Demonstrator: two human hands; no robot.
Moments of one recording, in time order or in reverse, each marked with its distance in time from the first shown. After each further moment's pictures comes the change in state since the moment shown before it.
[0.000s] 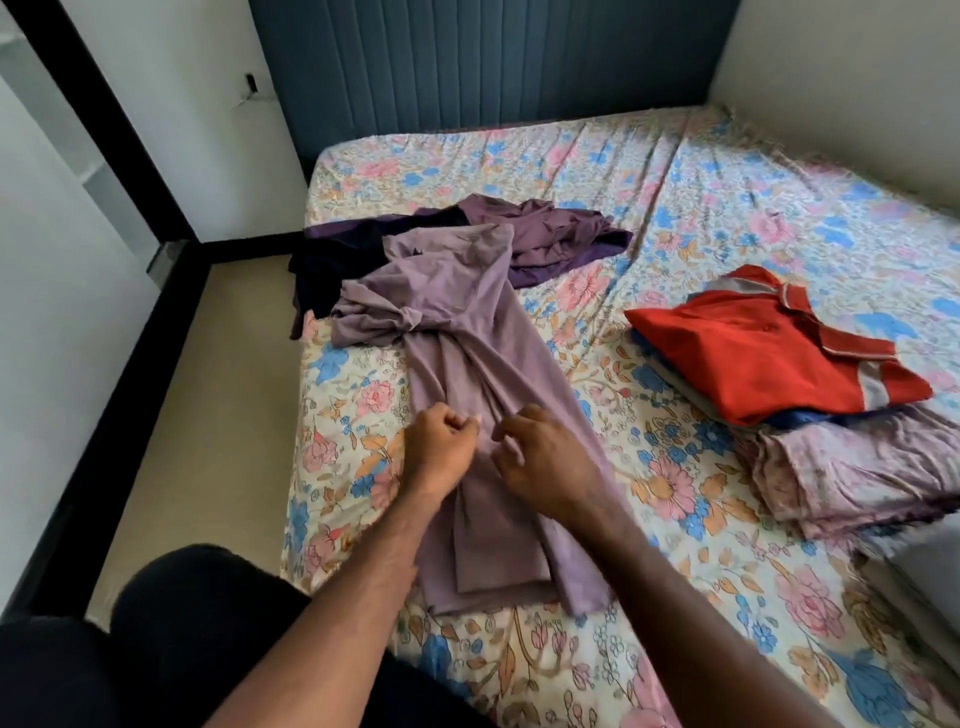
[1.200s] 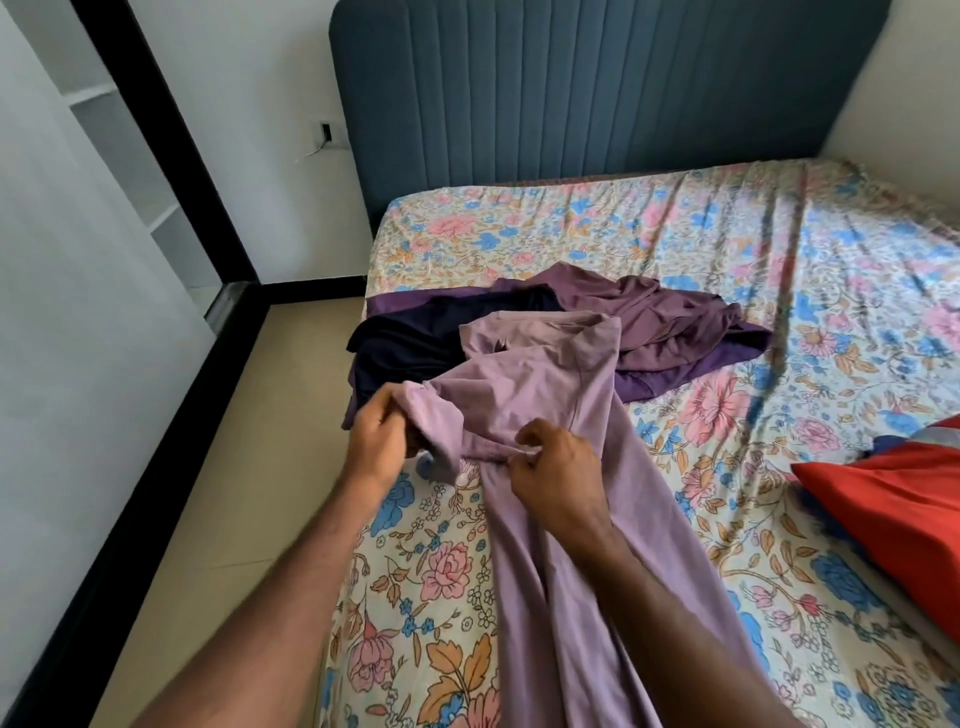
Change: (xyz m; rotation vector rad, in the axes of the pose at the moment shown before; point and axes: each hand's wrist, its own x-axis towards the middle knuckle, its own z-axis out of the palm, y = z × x) left_hand 0.240 -0.032 -0.110 -0.335 0.130 0.030; right_hand 0.237 -0.035 0.057 0.166 0.074 0.279
